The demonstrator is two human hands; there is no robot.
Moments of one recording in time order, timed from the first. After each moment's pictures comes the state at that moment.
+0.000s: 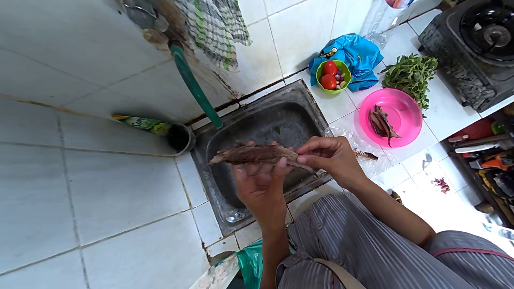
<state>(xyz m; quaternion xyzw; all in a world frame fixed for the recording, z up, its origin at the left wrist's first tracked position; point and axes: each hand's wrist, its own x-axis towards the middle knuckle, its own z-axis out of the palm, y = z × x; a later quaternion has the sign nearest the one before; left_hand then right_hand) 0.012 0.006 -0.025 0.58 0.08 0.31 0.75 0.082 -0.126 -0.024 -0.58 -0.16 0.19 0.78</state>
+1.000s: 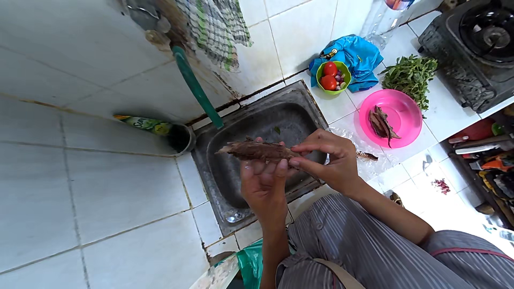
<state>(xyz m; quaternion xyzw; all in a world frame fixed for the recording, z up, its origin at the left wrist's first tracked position) 0.009 0.006 -0.025 0.60 0.06 0.29 0.75 0.082 -0.113 -0.025 -0.65 -0.31 -0.08 0.69</state>
